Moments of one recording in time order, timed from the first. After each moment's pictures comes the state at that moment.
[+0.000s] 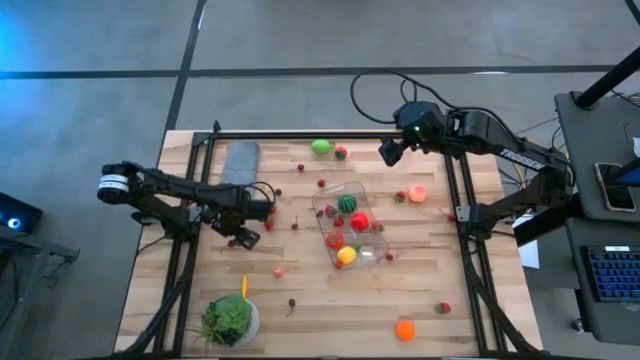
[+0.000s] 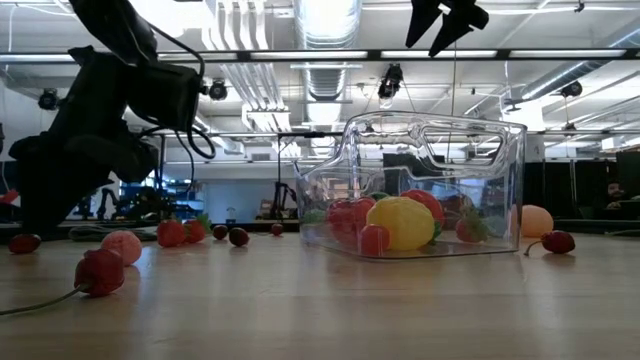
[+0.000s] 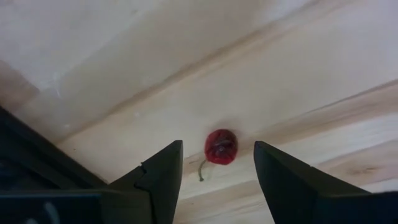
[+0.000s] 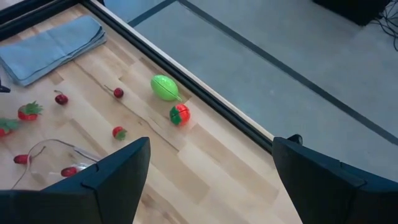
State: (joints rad) left arm 0.07 1.40 0.70 -1.03 0.20 -0.95; right arm -0.29 1.34 1.59 -1.09 0.44 0.34
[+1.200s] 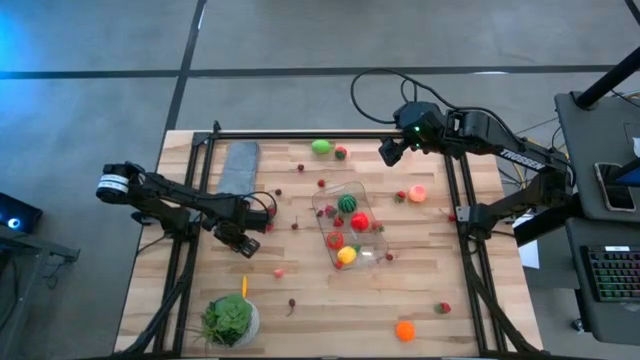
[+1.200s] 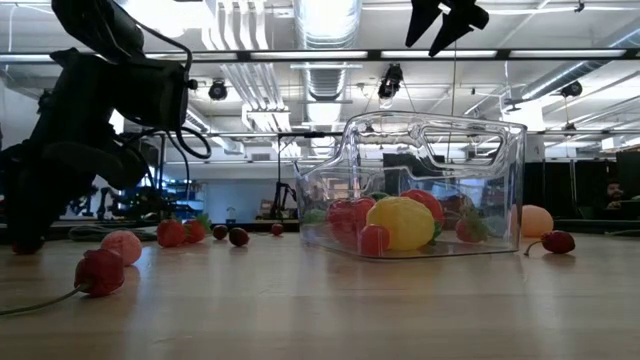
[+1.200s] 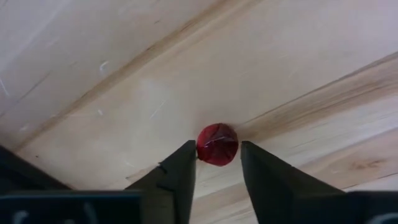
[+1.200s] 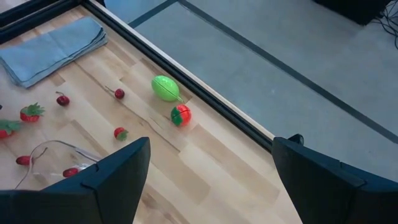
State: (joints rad) left arm -0.04 1.40 0.65 -0.92 0.21 -1.01; right arm -0.29 1.34 1.59 -1.08 0.44 0.35
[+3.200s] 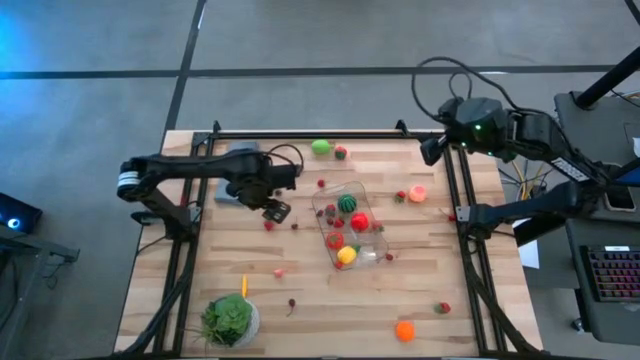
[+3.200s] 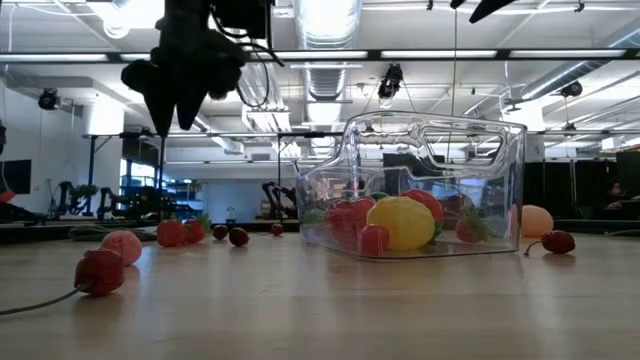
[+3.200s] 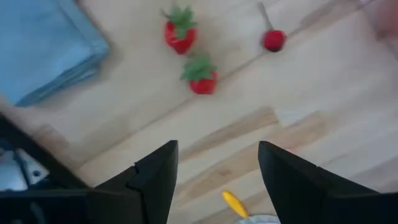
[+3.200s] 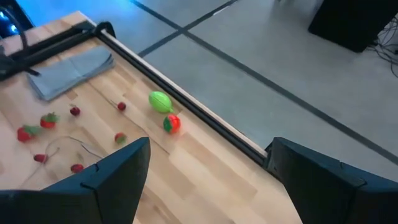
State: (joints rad) left arm 0.15 1.54 1.37 -1.36 0.08 -0.86; right arm -0.29 1.09 1.58 -1.18 0.45 0.28
